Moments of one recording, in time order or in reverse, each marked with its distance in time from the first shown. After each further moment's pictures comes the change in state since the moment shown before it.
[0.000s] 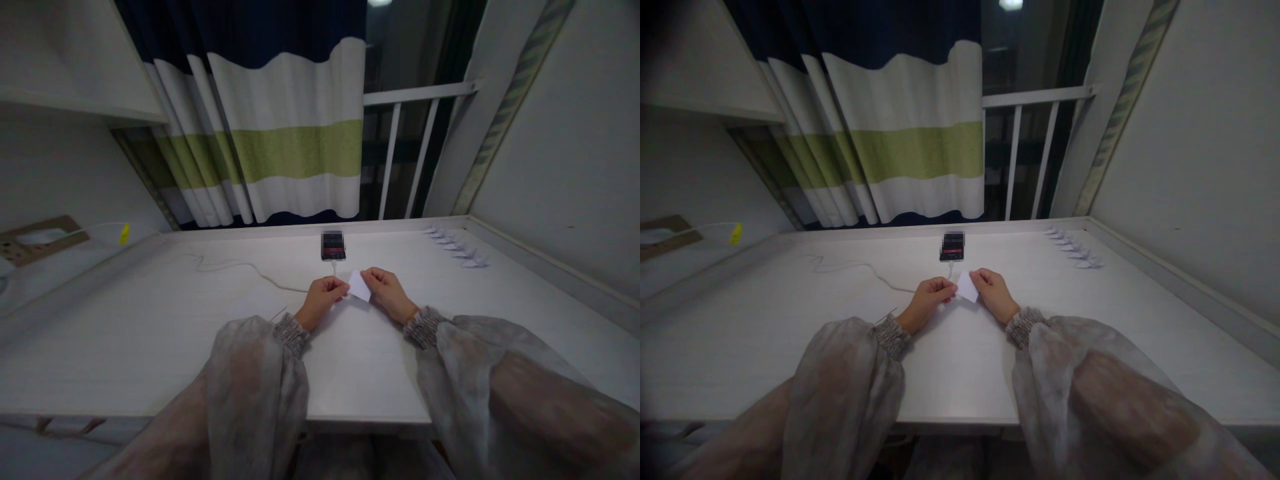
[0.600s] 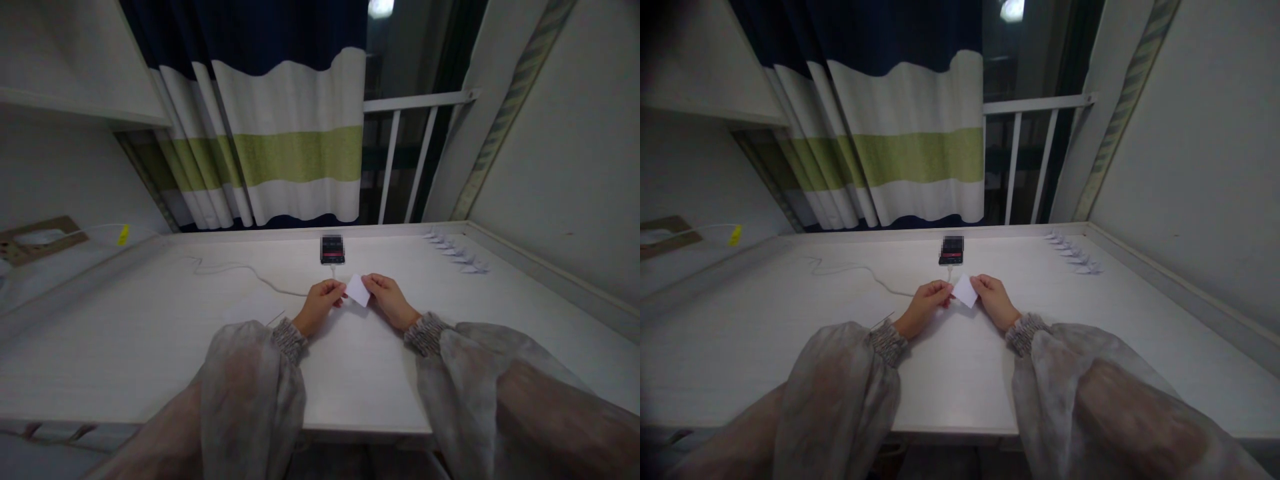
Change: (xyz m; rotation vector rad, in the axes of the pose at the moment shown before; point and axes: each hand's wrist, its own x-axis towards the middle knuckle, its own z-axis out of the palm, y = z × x) left_hand -0.003 0.003 0.002 -0.037 -0.013 0.021; right_hand -0.002 -0.001 0.000 0.183 -0.044 0.105
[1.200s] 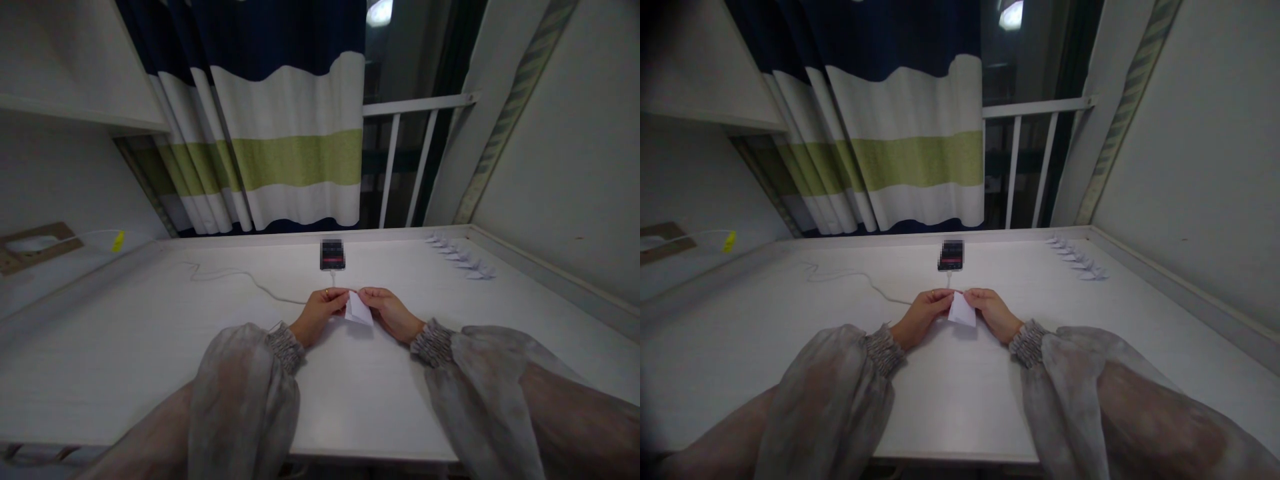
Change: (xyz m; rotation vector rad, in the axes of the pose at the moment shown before) left_hand 0.002 0.001 0.001 -0.210 -0.132 -0.118; right_hand -0.011 -0.014 0.006 0.301 -0.184 0.221
